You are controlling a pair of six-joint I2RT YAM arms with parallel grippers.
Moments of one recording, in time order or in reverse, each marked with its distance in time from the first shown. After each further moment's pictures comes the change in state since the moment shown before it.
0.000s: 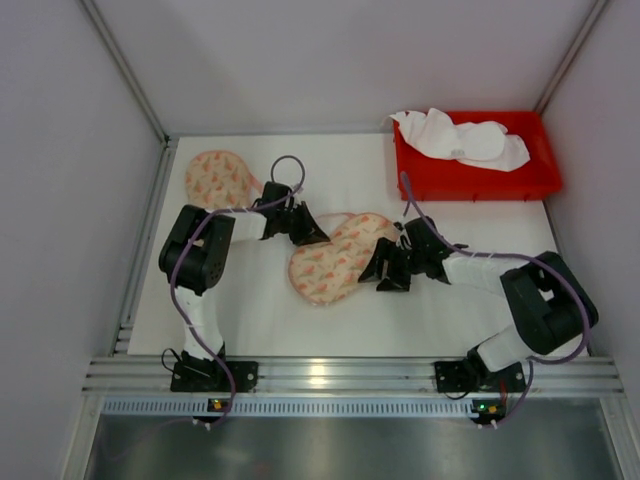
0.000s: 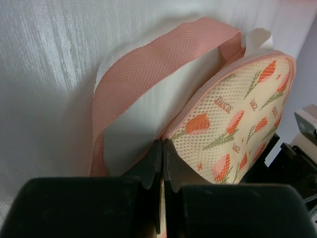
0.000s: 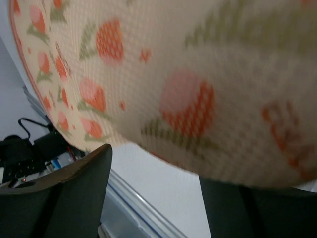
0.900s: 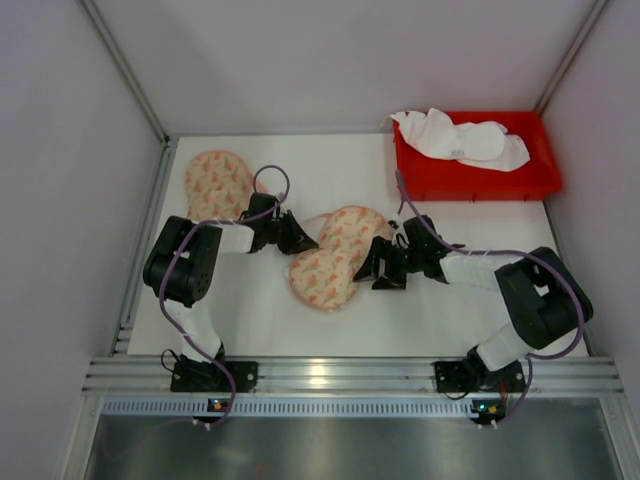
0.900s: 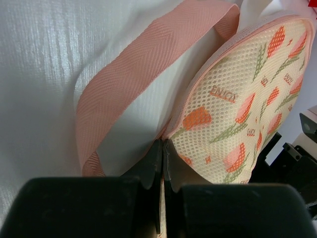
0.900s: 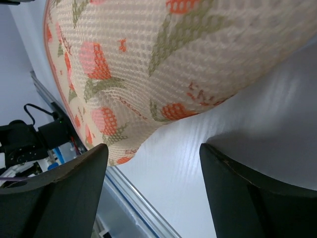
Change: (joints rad) left arm 0.047 -0.132 -0.200 0.097 -0.060 -0.064; right arm -0.003 0.063 0.032 0.084 -0.062 -0.041
